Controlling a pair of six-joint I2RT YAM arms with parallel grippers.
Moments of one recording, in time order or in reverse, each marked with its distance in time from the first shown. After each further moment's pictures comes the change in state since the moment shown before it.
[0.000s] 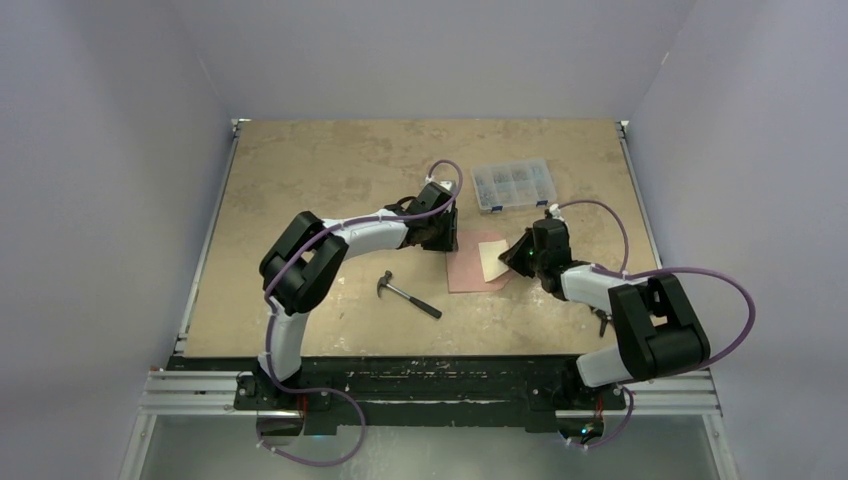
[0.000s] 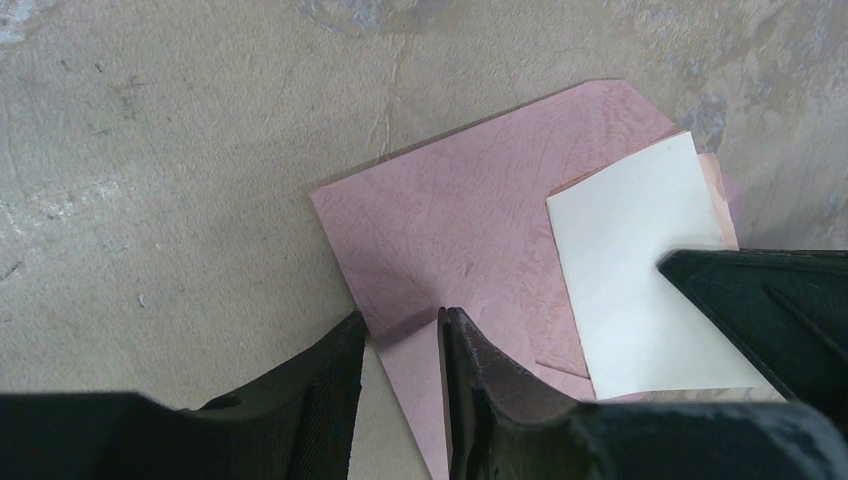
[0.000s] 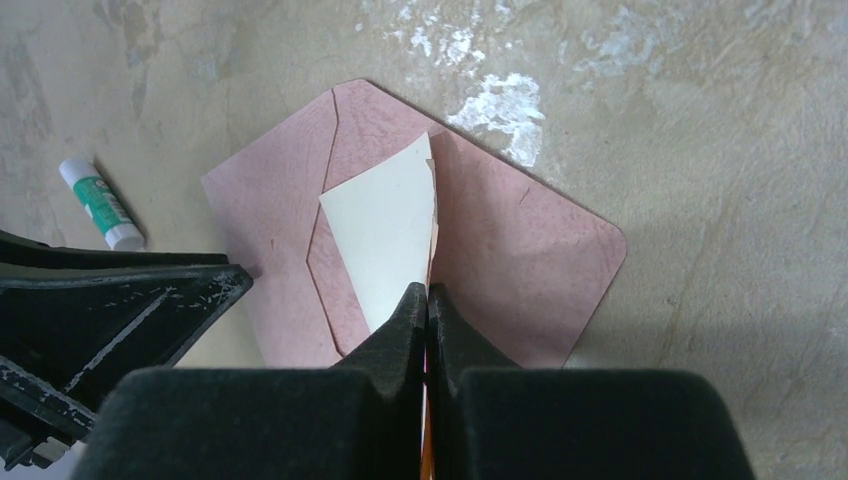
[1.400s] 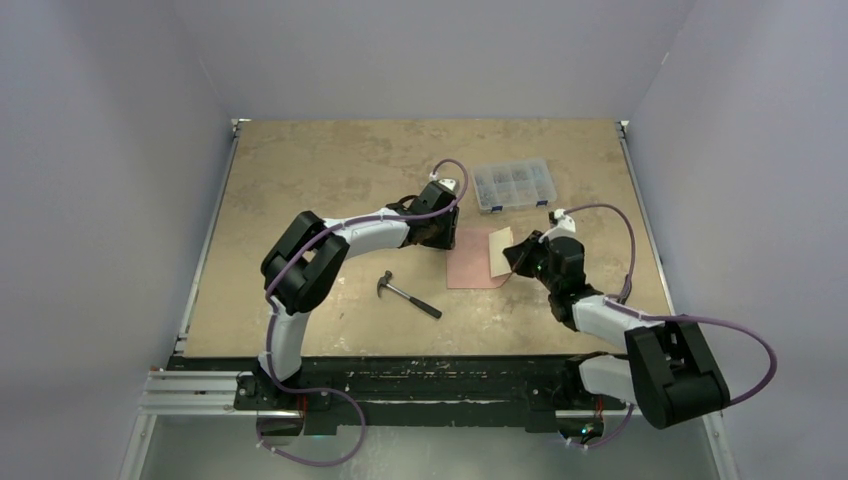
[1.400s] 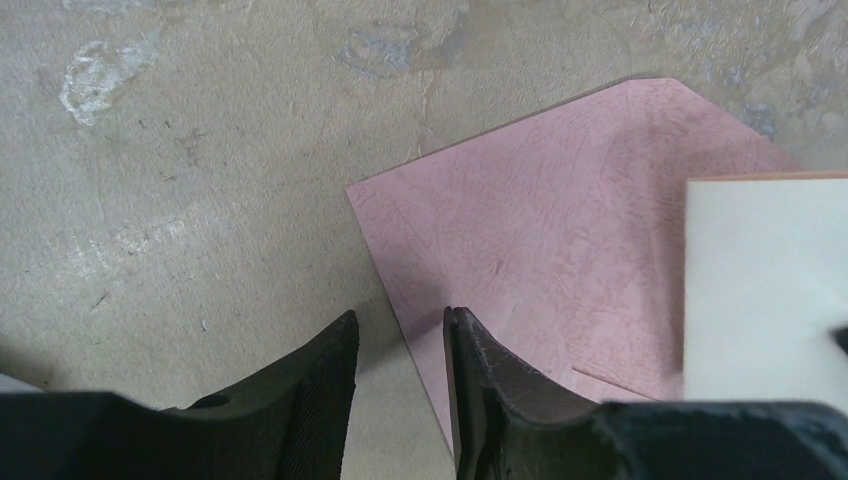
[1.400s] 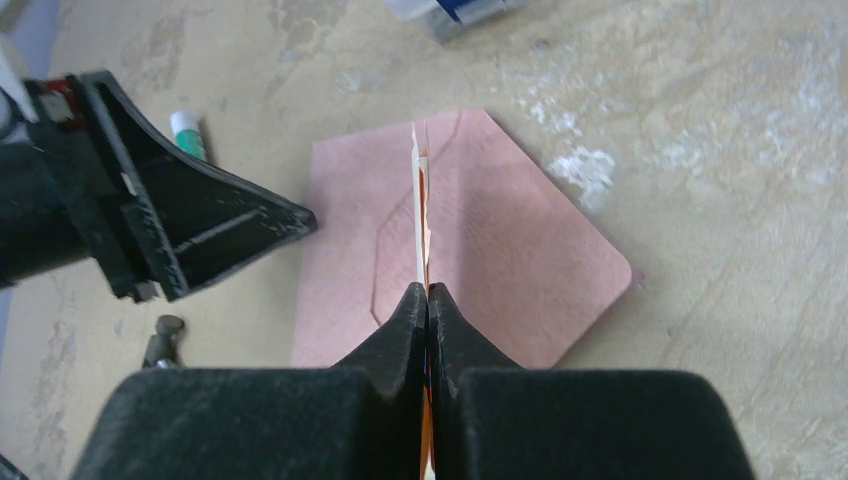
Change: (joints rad) left arm 0.000 0.008 0.021 -0.009 -0.075 0.111; right arm -0.005 -0.238 -0.172 0.262 -0.051 -0.237
